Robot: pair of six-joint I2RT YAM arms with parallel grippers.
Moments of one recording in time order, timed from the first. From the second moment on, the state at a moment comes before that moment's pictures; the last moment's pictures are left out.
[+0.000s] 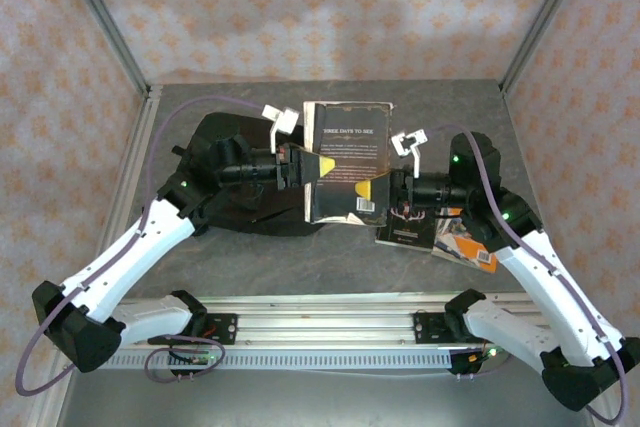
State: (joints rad) left arm -0.55 1.15 1.13 -0.09 0.82 -0.71; right arm 0.49 0.90 1.08 -0.50 -0.87 0.54
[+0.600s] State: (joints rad) left arm -0.55 1.18 1.14 -0.12 0.79 -0.67; right arm 0.46 0.95 1.08 -0.54 -0.76 0.52
